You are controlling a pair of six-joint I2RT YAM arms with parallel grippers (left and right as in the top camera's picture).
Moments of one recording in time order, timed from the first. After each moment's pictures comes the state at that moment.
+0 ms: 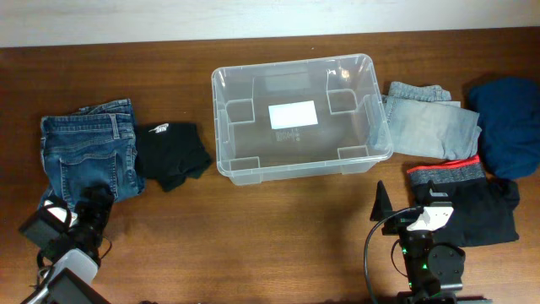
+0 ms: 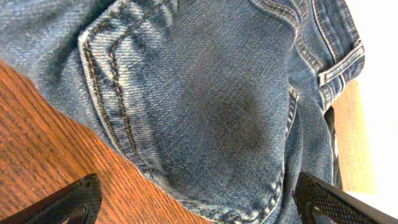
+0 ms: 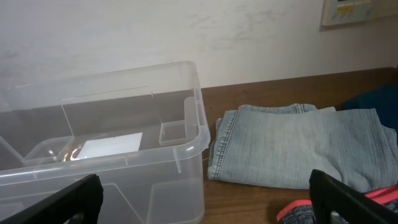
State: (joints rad) left arm 0.78 1.45 0.43 0.17 0.47 -0.56; right arm 0.01 0.01 0.01 -0.07 0.01 0.12
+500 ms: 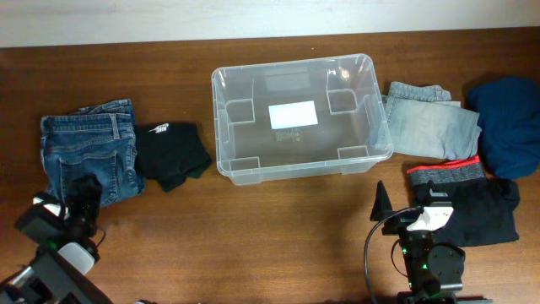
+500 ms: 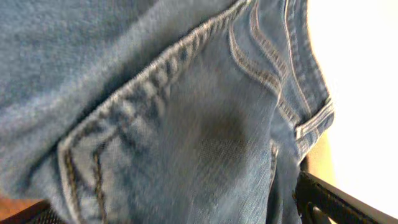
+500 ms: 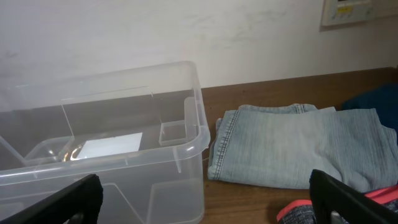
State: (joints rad) left arm 0.79 1.61 0.45 0.45 0.48 -0.73; right arm 0.01 0.01 0.01 -0.07 0.01 0.12
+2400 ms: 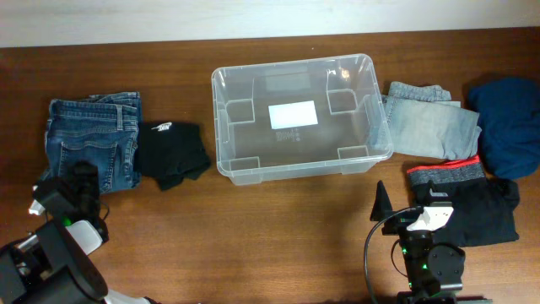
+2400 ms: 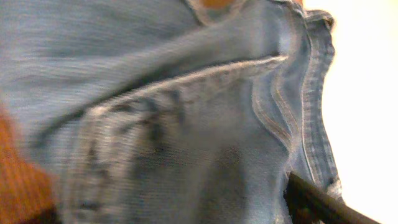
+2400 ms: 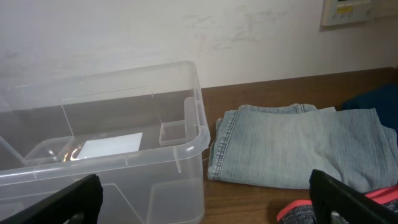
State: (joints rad) left arm 0.61 1.76 0.52 0.56 0.16 -0.99; right arm 0.01 0.01 0.01 -0.07 0.01 0.12
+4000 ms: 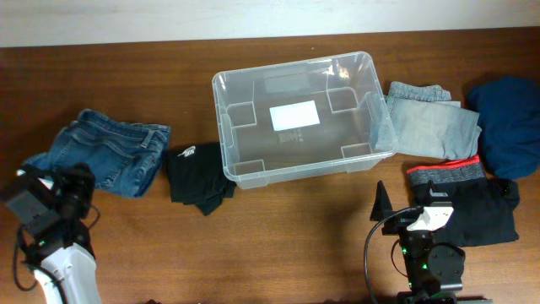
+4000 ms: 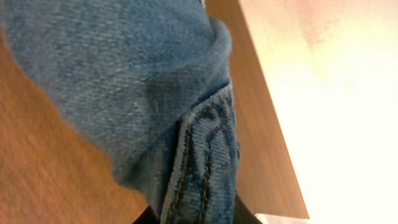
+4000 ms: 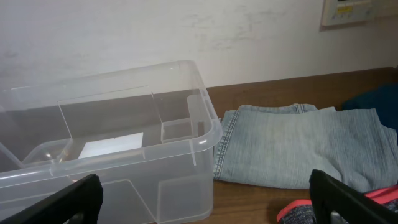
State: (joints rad) left arm 0.62 1.16 0.69 -0.16 0.33 -0.80; right arm 0.01 0.01 0.01 -0.07 0.01 0.12
